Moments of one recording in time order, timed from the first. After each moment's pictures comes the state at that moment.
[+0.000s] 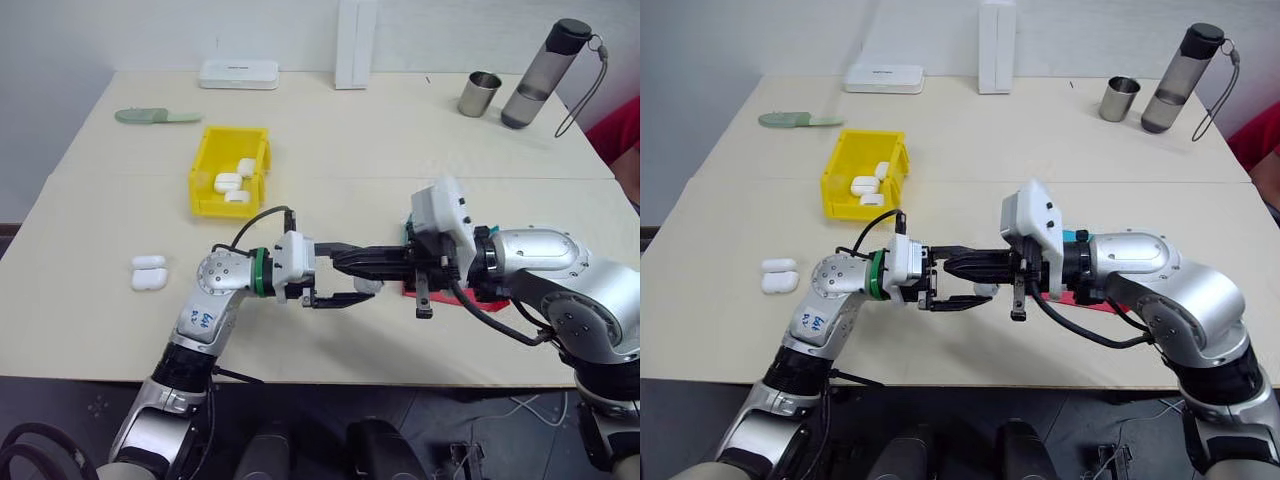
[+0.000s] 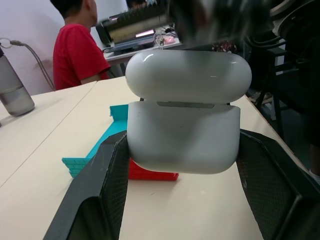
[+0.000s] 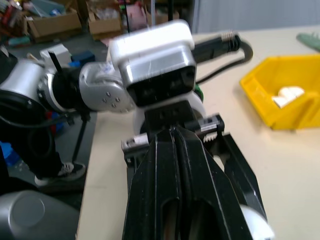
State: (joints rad) left arm -0.52 0.32 -0.18 0.00 -0.29 0.02 -1.08; right arm -0.61 -0.76 0.10 -0.53 0.82 0.79 0.85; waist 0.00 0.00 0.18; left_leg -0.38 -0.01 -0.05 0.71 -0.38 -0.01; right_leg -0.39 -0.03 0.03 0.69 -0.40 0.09
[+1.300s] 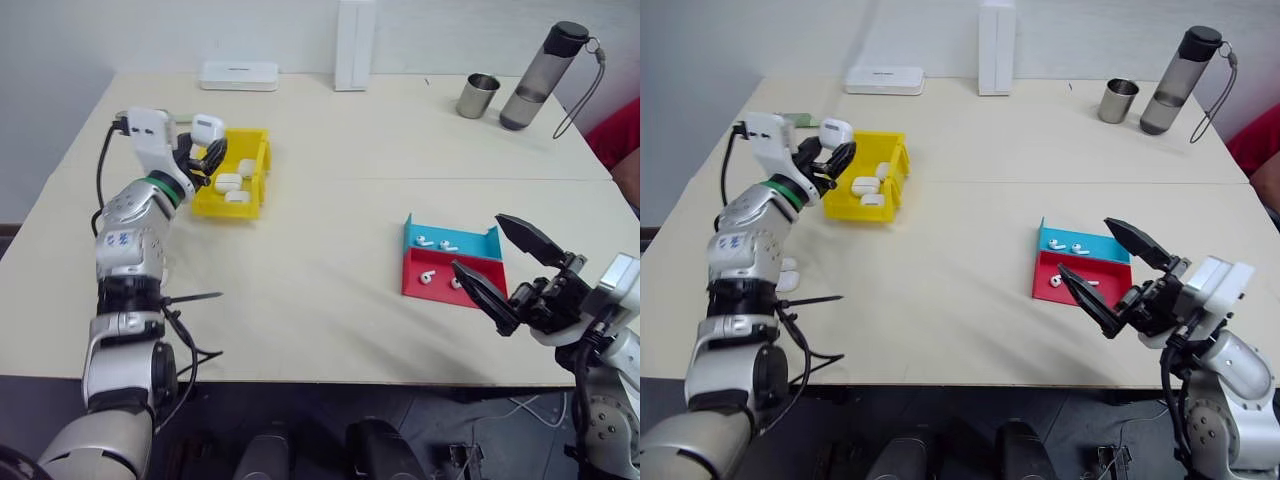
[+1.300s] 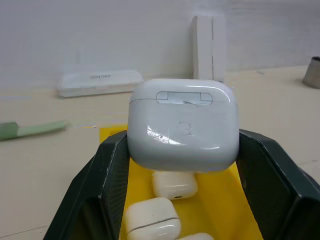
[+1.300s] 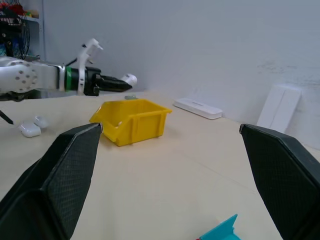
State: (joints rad) left arm -0.96 0.46 0.23 0.70 -0.25 0.24 -0.37; right arm 0.05 -0.46 -0.39 -0.51 0.68 0.07 0.86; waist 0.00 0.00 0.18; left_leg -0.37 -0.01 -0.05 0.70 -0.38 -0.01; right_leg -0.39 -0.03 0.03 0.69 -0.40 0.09
